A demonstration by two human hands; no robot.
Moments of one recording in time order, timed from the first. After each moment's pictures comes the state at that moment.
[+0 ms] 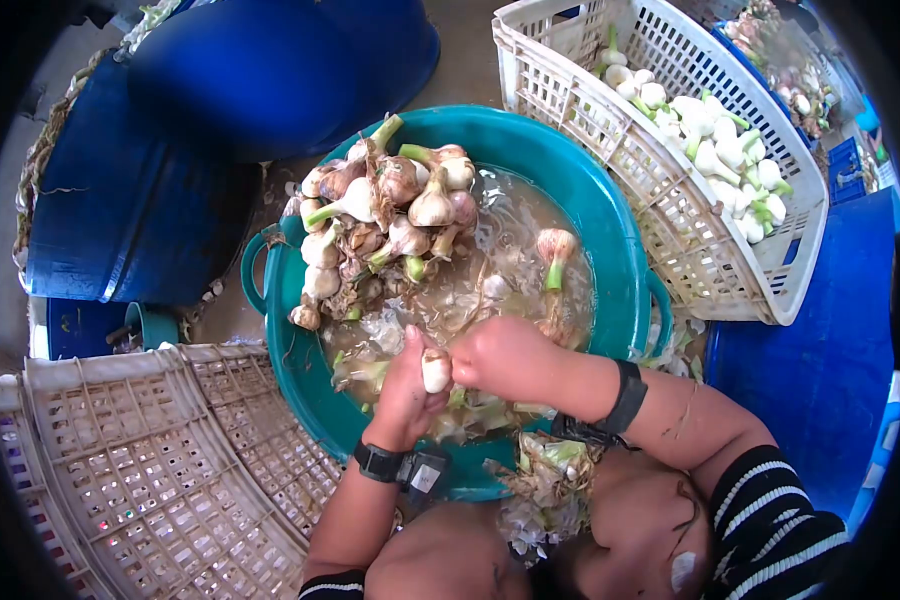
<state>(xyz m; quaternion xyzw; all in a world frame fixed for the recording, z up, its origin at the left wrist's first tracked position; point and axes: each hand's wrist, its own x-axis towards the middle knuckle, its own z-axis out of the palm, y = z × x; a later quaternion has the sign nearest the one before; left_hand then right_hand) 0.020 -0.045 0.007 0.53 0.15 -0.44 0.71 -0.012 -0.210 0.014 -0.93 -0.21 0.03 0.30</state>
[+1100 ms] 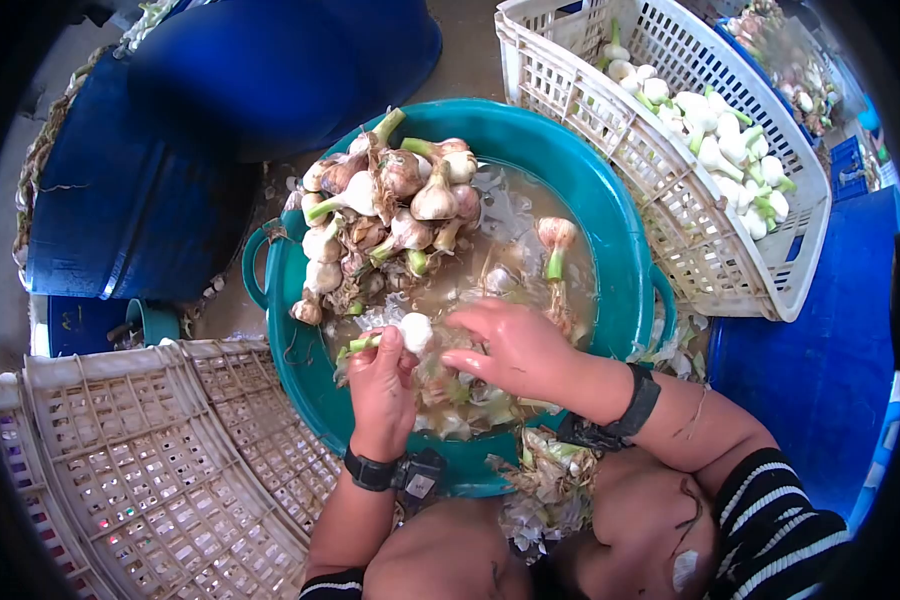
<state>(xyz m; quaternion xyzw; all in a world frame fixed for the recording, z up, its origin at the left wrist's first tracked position) 0.021 -0.029 0.003 0.51 0.15 -0.18 0.83 -0.022 -0.208 0.034 -0.92 -0.06 0.09 0.38</state>
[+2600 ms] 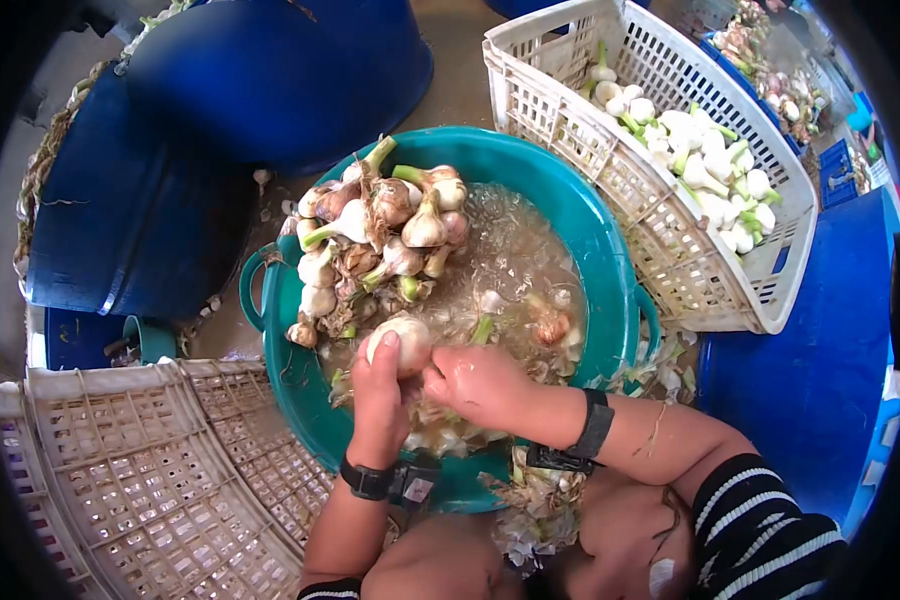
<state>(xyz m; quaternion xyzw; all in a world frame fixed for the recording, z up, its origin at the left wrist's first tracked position) 0.033 -0.051 0.024 0.62 0.11 -0.24 0.74 -0.018 -0.184 0.022 -0.90 -0.05 0.07 0.43</state>
